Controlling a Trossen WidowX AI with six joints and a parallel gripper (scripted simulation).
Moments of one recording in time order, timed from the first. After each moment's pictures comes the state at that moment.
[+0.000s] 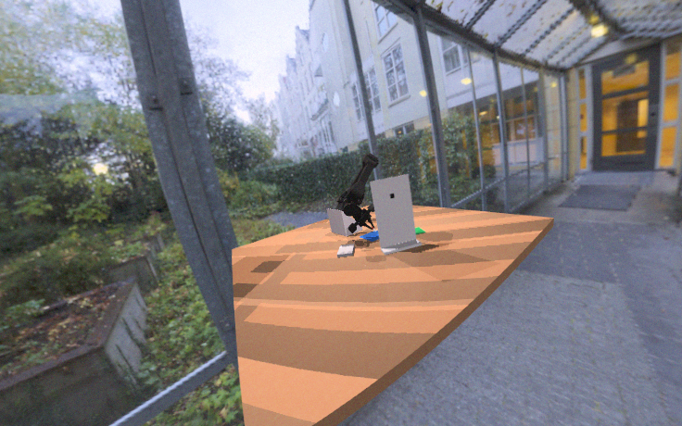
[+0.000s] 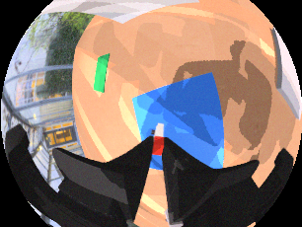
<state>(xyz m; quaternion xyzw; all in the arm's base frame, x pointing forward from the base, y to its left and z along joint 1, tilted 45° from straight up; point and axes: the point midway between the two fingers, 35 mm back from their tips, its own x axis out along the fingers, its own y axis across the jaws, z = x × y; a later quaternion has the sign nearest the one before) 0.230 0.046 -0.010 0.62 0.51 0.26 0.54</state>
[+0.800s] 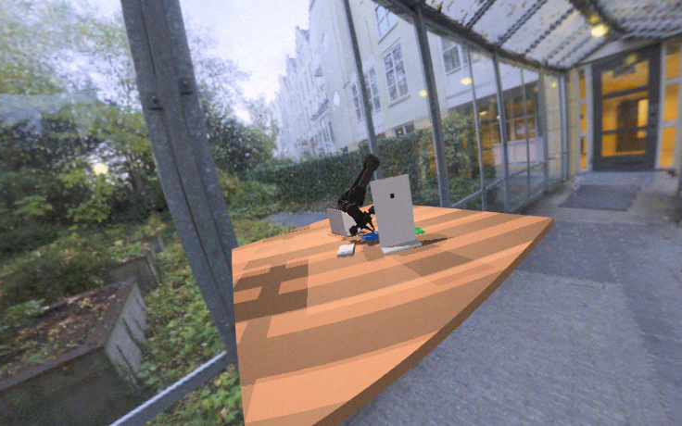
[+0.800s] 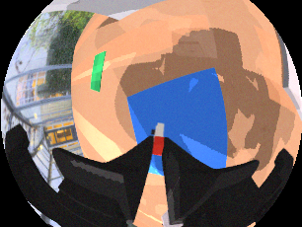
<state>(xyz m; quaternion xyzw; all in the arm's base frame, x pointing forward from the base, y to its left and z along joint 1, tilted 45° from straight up) 0.231 0.058 -0.018 0.62 0.51 0.26 0.53</state>
